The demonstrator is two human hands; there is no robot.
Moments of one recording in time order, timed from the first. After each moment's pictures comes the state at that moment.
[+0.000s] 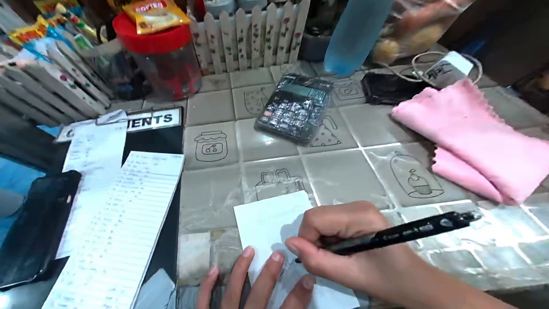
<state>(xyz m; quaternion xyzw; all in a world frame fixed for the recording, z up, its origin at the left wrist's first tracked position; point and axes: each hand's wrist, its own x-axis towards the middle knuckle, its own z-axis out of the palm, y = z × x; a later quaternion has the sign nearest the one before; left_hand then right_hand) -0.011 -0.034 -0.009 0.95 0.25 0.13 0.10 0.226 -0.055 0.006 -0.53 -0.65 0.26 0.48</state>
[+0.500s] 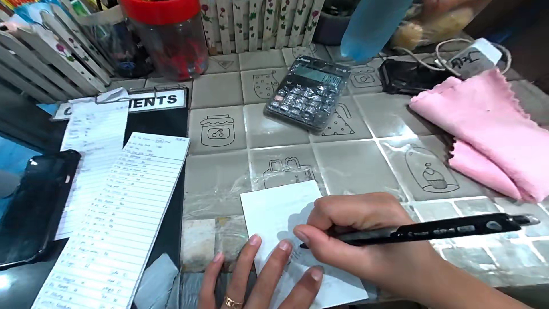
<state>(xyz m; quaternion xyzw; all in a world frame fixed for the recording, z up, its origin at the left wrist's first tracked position) -0.010 -0.034 -0.009 0.95 0.25 0.13 0.10 0.225 -0.054 0.010 -0.55 -0.66 0.22 0.46</state>
